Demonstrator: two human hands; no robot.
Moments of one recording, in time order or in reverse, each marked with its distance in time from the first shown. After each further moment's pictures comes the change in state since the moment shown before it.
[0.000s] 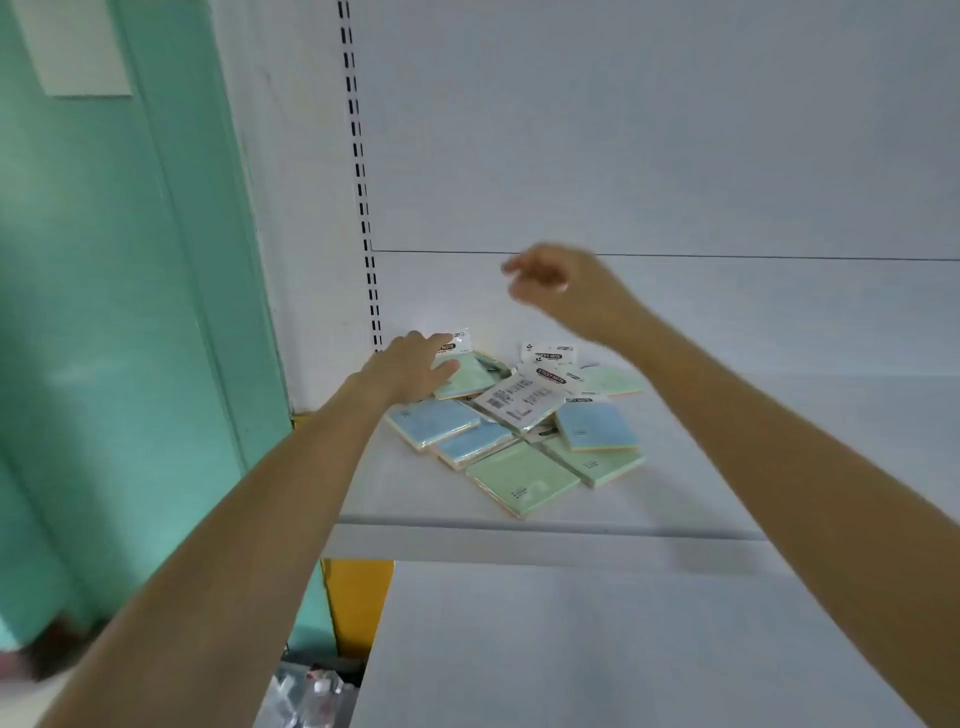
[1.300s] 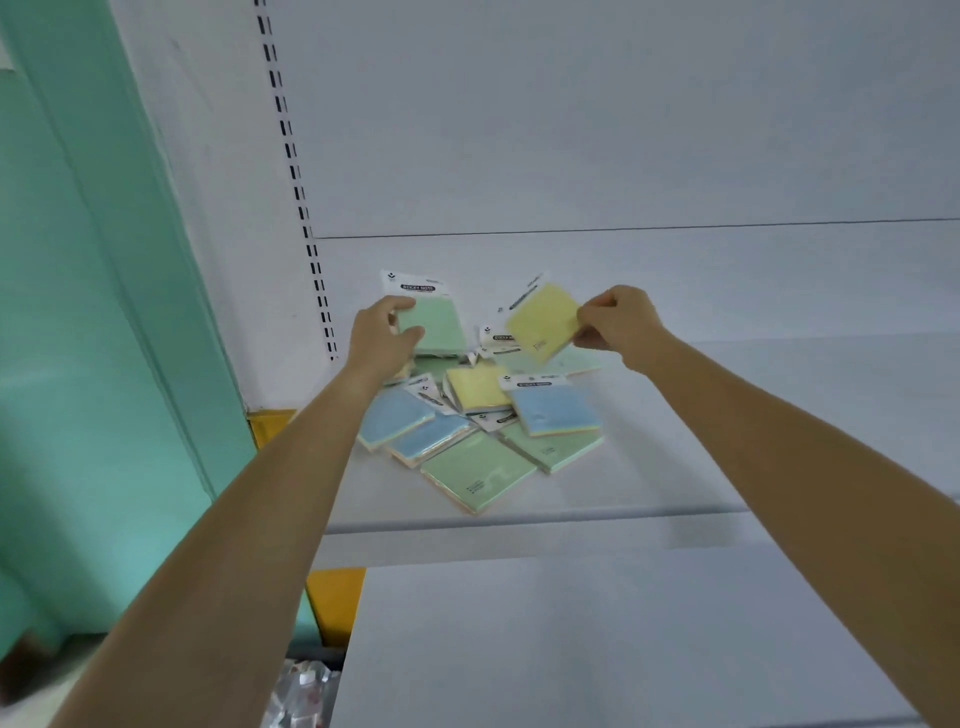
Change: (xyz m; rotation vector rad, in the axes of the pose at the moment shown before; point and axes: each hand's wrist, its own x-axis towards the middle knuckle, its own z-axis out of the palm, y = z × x) left_hand 0.022 0.024 0.010 -0.713 0.316 -0.096; right_hand -0.019 0.105 -0.042 0.245 0.345 0.691
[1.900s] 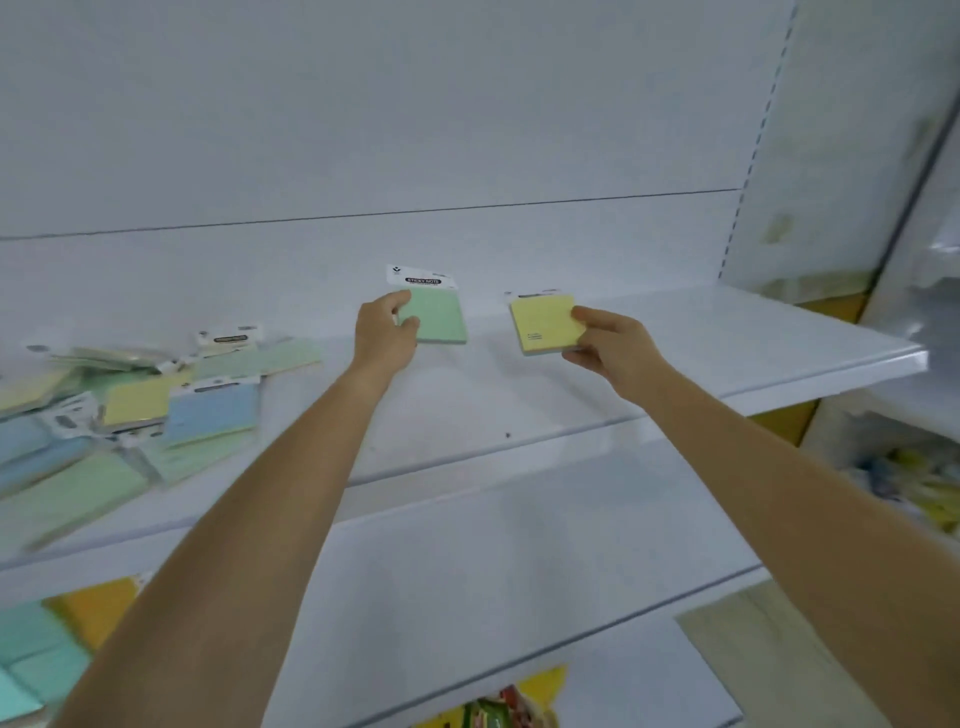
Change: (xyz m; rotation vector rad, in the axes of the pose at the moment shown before) left_hand -0.077 0.190 0.280 -0.177 -0.133 0.045; right_hand -0.034 0.101 -0.319 0.354 0.145 0.091
